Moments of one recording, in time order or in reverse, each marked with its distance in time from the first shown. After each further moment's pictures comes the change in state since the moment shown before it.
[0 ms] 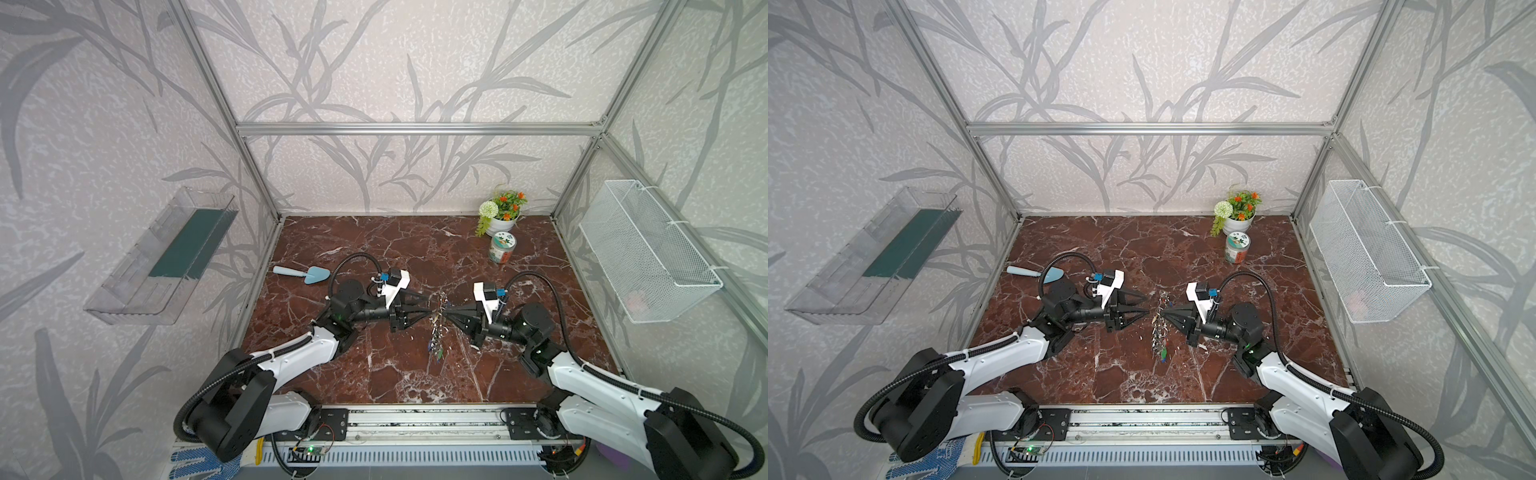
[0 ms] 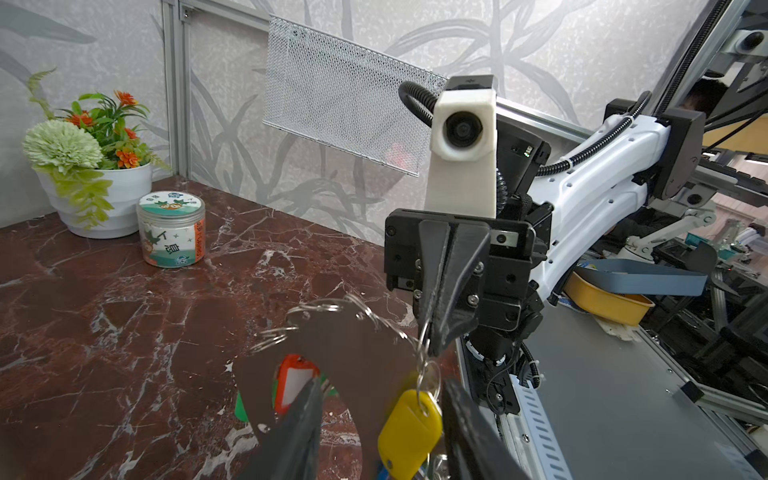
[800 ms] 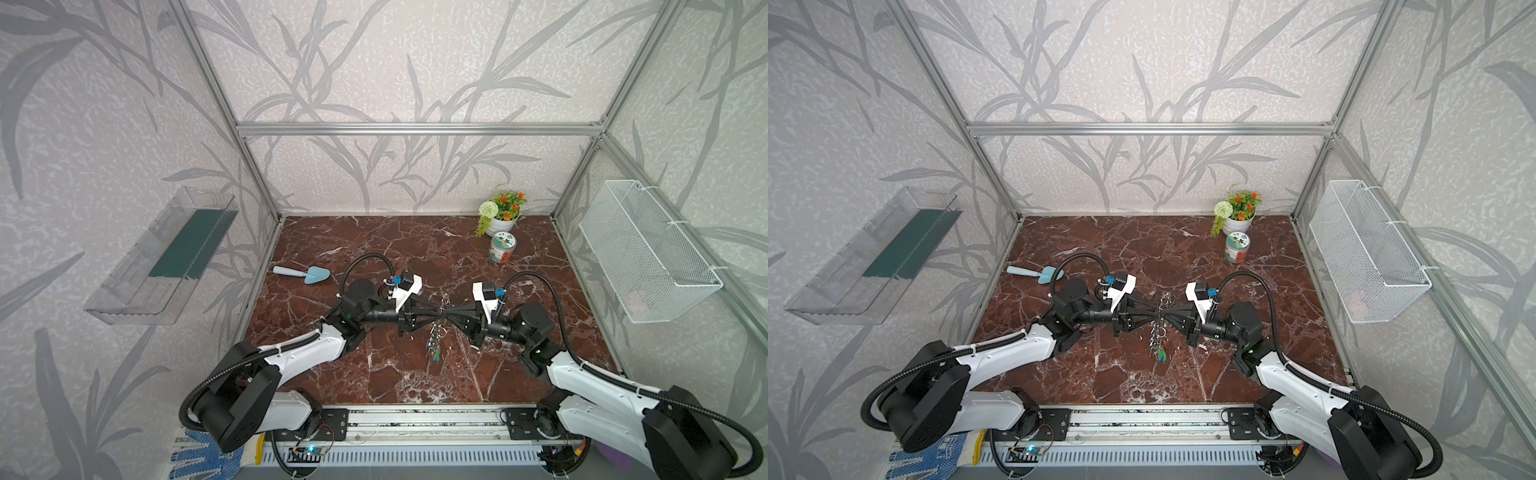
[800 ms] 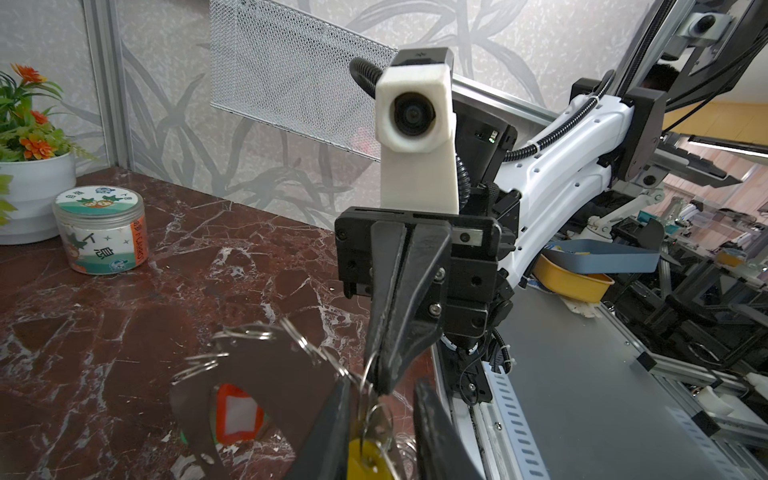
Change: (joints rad) left arm -0.072 0.033 0.045 -0.040 0.015 0.032; right arm 0.000 0.011 0.000 0.000 -0.002 0.005
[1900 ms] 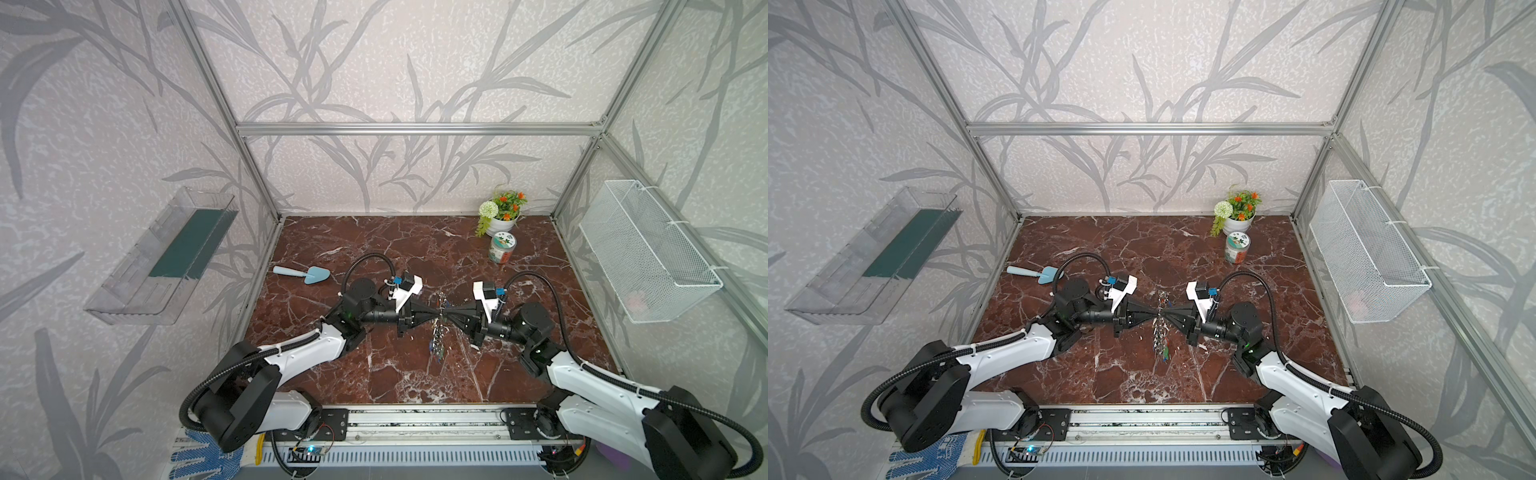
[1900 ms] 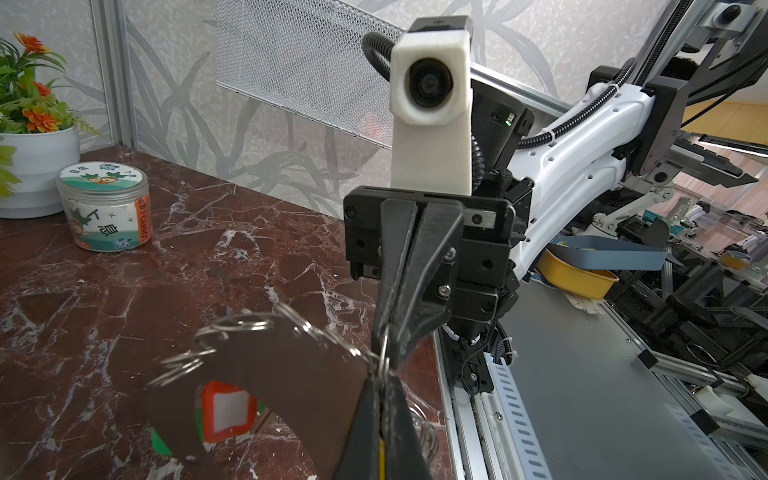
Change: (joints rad) left arm -0.003 -0.002 0.000 -0.057 -0.014 0.015; right arm -0.004 0.000 0.000 -0.003 0.001 0.013
